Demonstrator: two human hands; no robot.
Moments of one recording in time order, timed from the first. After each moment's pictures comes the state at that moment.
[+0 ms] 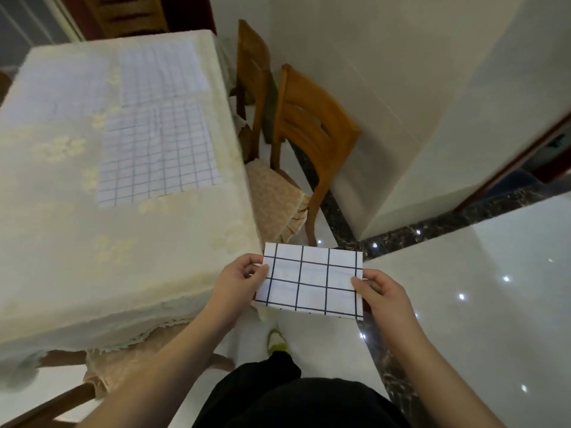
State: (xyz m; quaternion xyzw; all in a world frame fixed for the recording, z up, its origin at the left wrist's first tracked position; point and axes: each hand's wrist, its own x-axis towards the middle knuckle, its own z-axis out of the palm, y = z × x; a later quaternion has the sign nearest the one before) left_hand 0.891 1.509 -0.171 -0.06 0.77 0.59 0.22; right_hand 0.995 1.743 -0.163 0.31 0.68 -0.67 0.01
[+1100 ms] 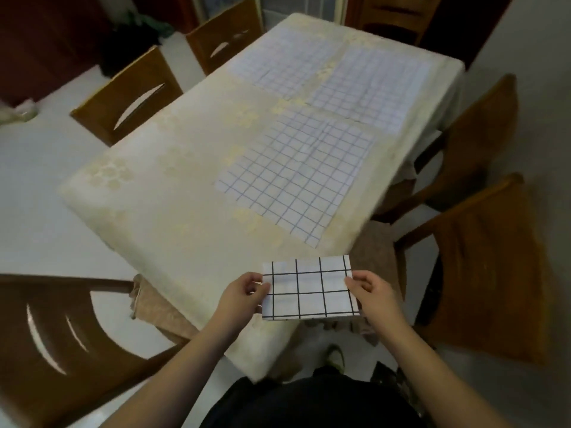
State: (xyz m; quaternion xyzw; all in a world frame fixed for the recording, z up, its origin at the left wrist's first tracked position) left_hand 0.725 1.510 -0.214 -0.42 0.70 0.58 0.00; right_hand 0.579 1.726 -0.213 0.00 0.77 -0.54 0.34
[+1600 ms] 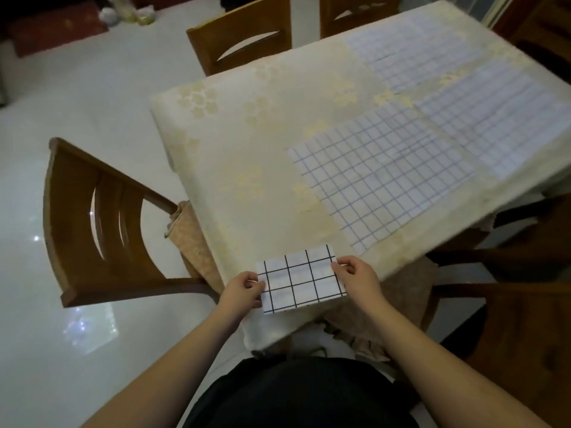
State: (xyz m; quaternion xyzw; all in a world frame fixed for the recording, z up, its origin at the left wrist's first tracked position) left_hand 0.786 1.512 -0.281 -0.61 0.50 0.61 -0.06; right_hand 0.557 1.622 -0.265 -0.23 0.82 -0.35 0.39
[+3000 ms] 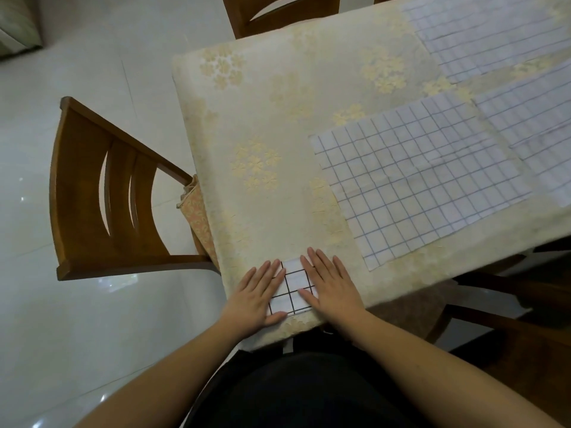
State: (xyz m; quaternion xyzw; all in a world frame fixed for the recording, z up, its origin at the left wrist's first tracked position) left_hand 0.782 1.529 -0.339 -0.33 0.92 0.15 0.14; right_hand 0.556 1.595 -0.348 -0.69 0.69 0.06 0.20
